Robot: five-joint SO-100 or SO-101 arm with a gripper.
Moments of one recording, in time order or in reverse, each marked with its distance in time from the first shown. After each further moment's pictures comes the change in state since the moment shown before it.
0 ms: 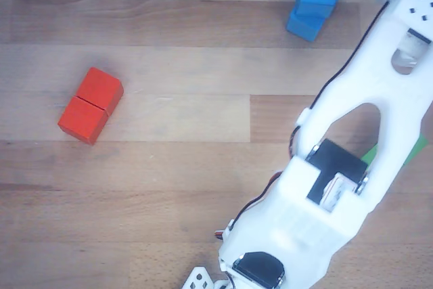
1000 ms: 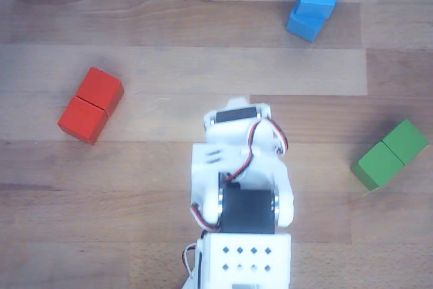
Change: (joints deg) arm -30.8 95.0 89.3 -14.2 14.0
